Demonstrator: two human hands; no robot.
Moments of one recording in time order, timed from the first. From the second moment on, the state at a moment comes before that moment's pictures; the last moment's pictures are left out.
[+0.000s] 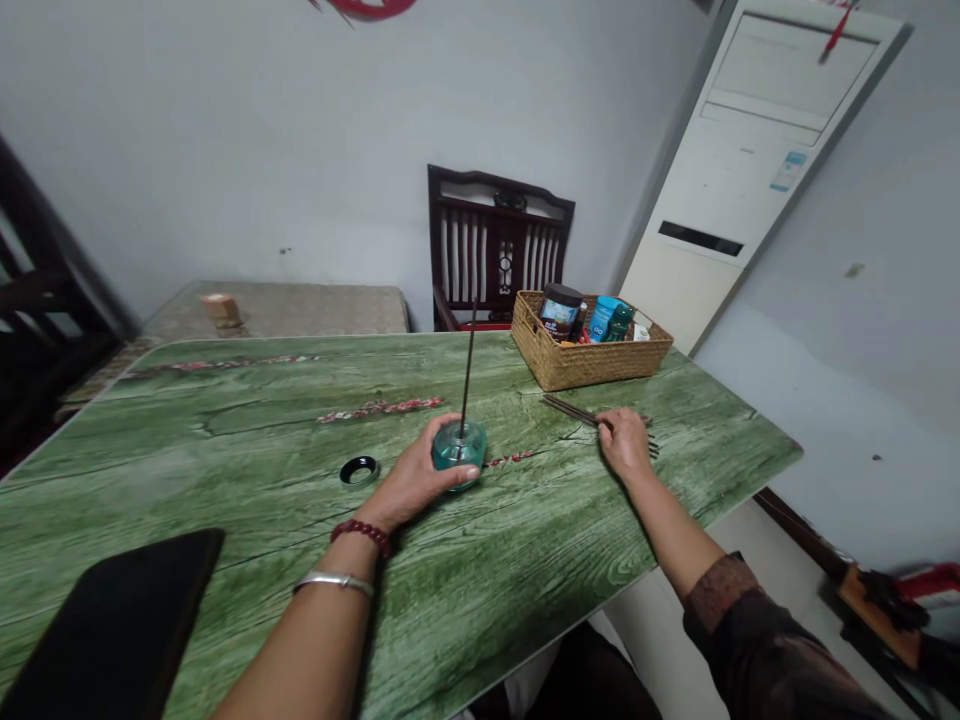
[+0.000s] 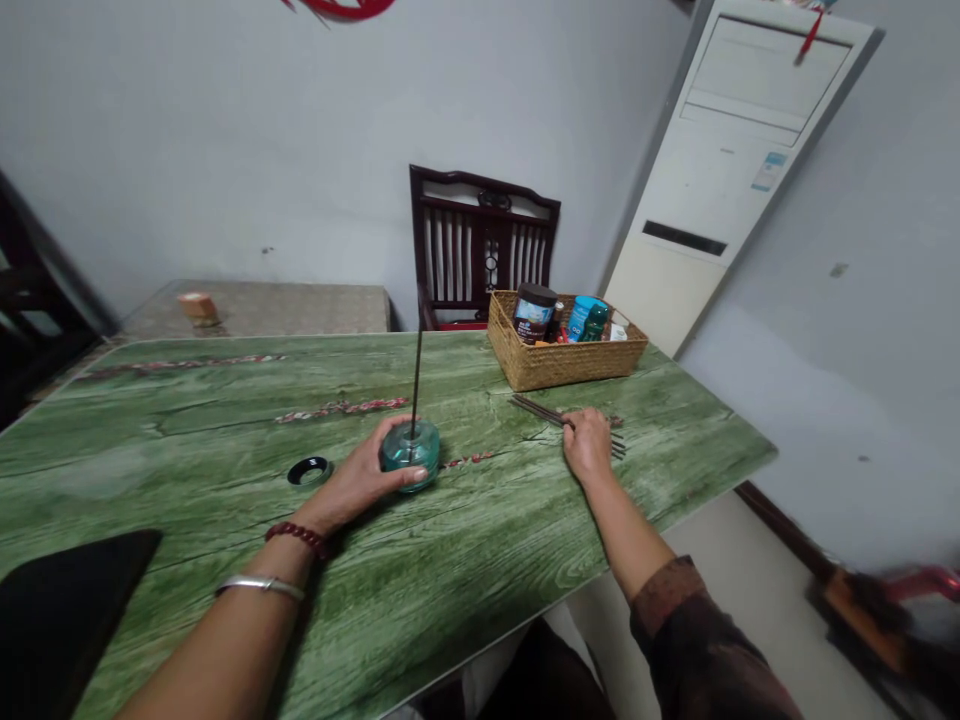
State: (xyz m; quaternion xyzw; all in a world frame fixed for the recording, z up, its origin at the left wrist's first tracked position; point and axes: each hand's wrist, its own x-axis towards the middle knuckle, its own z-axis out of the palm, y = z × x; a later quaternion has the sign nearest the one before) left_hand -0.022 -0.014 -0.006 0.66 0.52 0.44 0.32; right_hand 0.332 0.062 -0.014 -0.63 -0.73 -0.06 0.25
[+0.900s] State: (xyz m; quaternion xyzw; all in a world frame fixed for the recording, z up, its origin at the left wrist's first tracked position) left_hand -0.022 -0.015 -0.006 0.67 0.52 0.43 0.32; right_hand 0.313 0.054 -0.012 -0.61 -0.78 -0.09 0.09
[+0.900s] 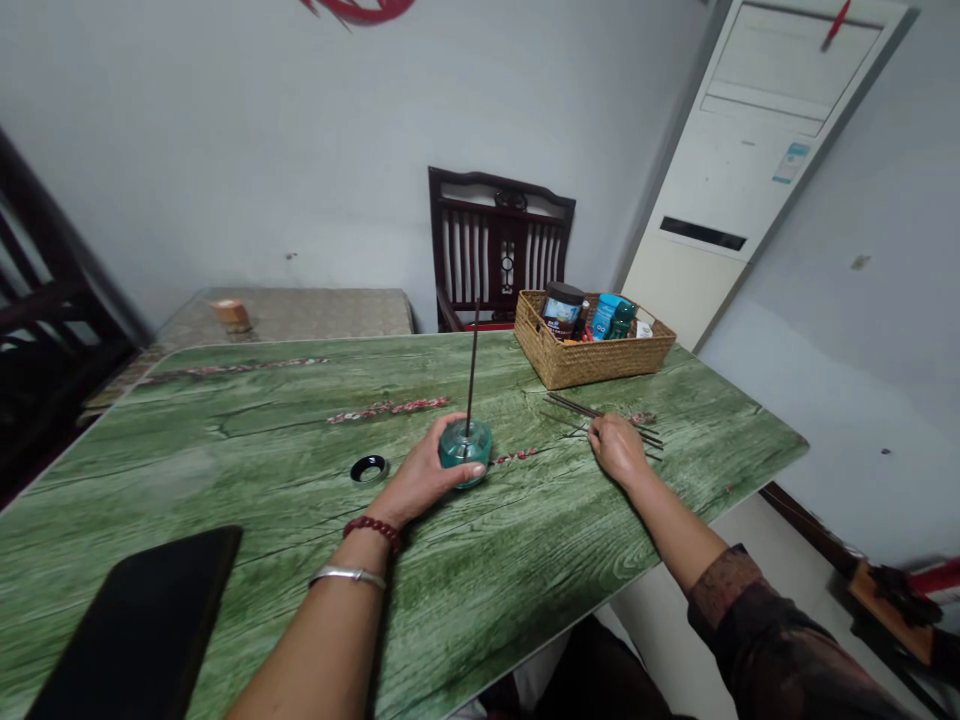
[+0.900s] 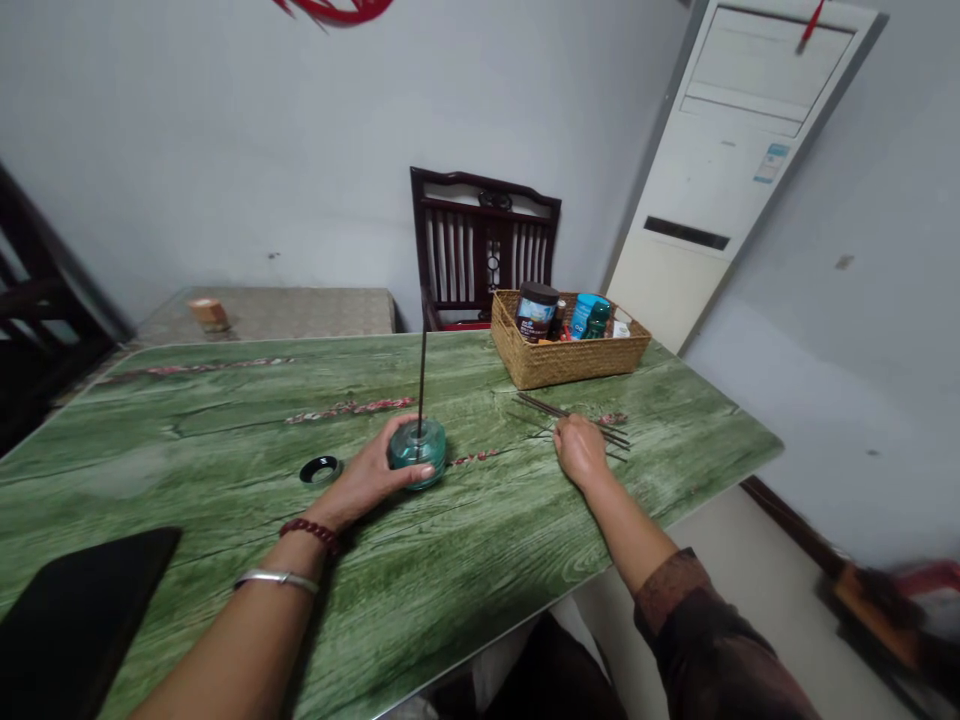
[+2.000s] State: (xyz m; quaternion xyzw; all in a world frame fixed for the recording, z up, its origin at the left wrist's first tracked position) left_hand -0.023 -0.013 -0.010 0.67 0.50 0.43 0.33; right_hand 0.205 0.021 0.126 -0.22 -0.66 0.33 0.64
